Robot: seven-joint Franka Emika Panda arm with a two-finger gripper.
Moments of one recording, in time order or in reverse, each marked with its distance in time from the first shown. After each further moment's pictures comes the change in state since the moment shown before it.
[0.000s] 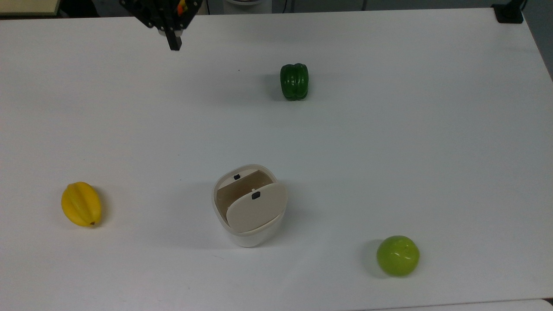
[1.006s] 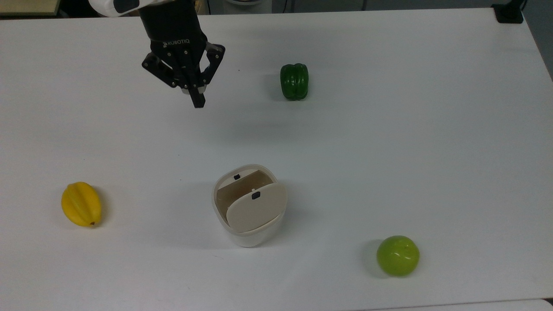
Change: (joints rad) arm 0.035 0.122 0.001 0.000 0.162 0.320 -0.102
